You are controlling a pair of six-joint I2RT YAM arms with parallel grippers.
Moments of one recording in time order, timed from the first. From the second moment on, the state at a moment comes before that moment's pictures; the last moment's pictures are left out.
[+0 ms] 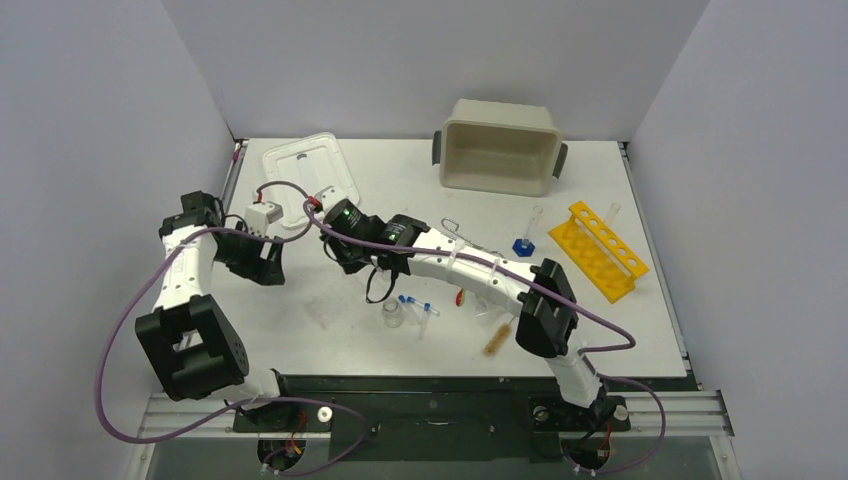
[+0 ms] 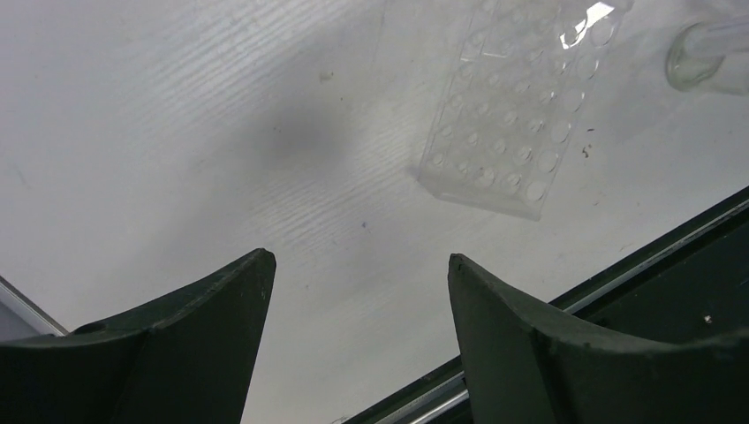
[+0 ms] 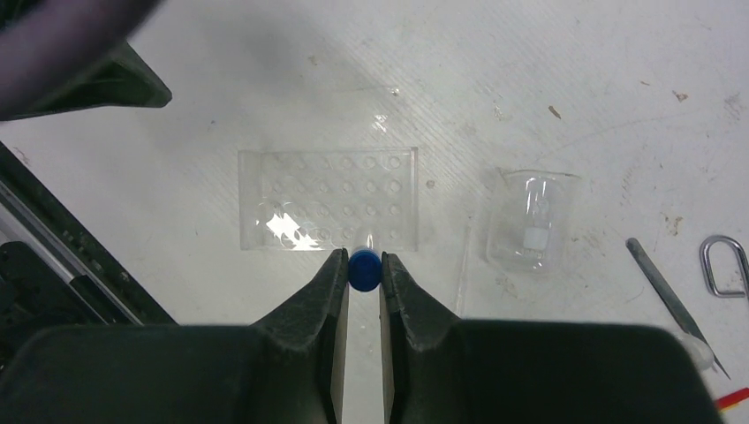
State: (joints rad) left arm 0.35 1.46 1.18 -1.05 0.51 0.75; right arm 1.09 2.07 2.01 -0.70 0.16 0.28
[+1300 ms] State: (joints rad) left arm 0.35 1.54 1.02 -0.88 0.40 0.79; right arm 1.09 2.22 1.92 -0.51 0.22 0.20
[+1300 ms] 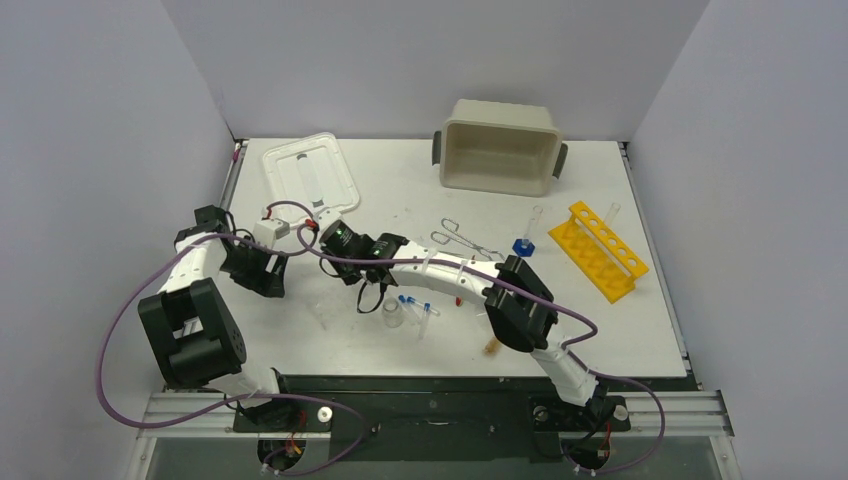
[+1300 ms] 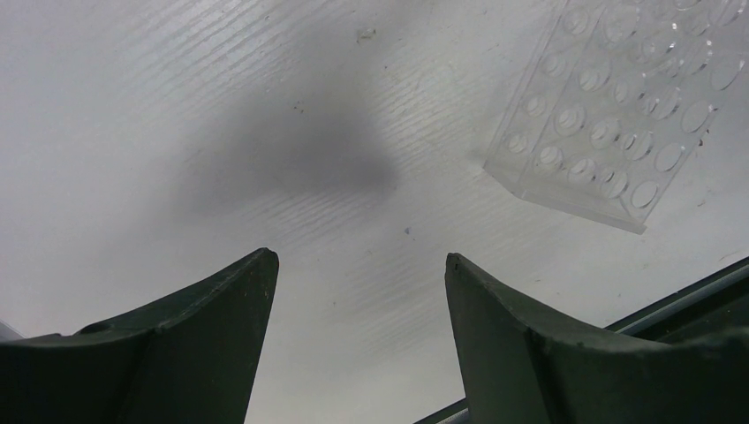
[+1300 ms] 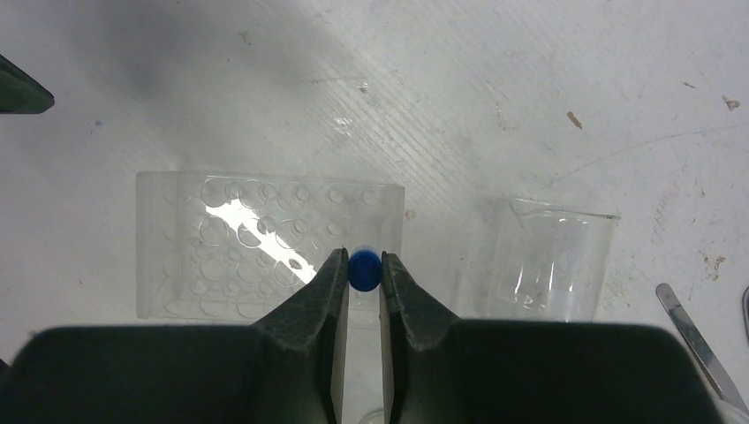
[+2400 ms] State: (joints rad) left arm 0.35 1.52 1.09 -0.94 0.47 0.79; right arm 0.98 1.82 1.57 -0.43 0.20 0.29
